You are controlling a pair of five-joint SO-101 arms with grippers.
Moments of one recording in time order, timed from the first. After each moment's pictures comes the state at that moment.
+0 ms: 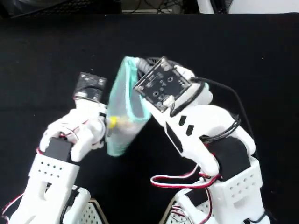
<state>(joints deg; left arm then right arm) 12.7 -58.2 56.0 59.0 -2.9 -26.5 -48.6 14.5 57.7 28.9</state>
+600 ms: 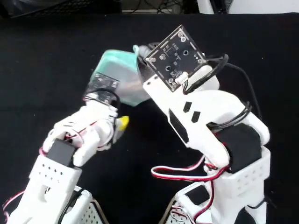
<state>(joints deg) 14.6 -60.3 51.1 61.3 -3.0 -26.3 -36.2 -9.9 74.2 23.8</state>
